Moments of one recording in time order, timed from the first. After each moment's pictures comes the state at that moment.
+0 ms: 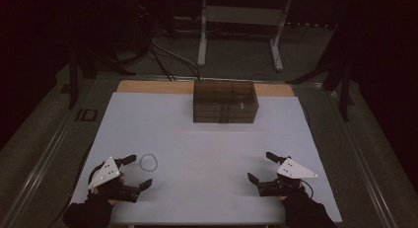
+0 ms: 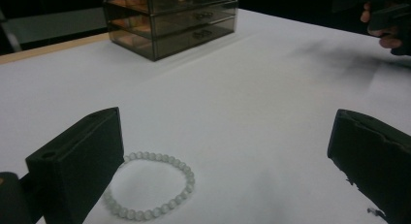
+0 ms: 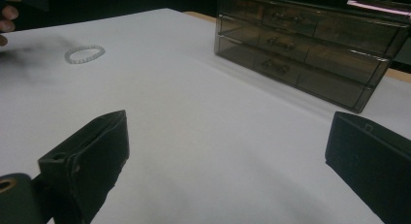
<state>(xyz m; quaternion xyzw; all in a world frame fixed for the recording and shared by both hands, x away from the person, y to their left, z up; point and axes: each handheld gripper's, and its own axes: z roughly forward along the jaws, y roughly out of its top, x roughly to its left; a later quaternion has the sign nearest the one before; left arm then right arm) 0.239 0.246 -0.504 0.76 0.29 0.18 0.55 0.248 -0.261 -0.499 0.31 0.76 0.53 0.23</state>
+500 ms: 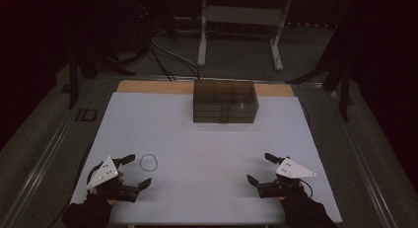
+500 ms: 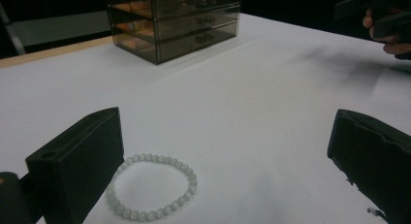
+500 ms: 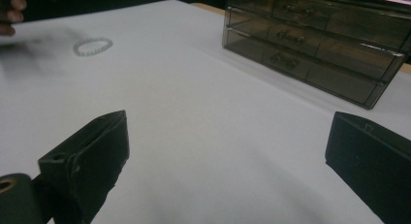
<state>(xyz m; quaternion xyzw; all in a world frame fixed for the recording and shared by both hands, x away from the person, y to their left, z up) 0.238 0.247 -0.502 0.76 0.29 0.18 0.56 0.247 -0.258 -0.496 0.30 0.77 0.51 0.21</state>
